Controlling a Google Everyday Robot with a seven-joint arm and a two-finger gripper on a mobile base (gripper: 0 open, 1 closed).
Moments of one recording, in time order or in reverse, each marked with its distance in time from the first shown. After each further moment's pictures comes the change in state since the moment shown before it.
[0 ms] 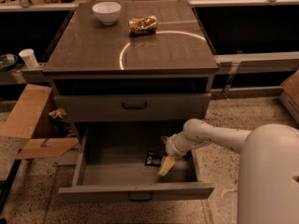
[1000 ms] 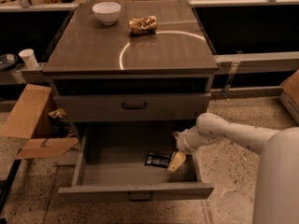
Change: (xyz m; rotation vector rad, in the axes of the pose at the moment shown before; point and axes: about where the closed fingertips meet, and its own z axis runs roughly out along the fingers) arm 0.013 -0.002 -0.058 0.026 0.020 0.071
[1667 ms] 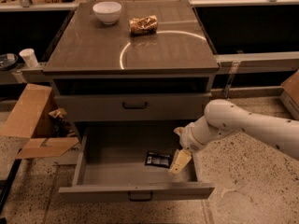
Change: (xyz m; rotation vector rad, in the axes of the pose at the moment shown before) arm -0.060 0.070 -0.109 -0.045 0.010 0.041
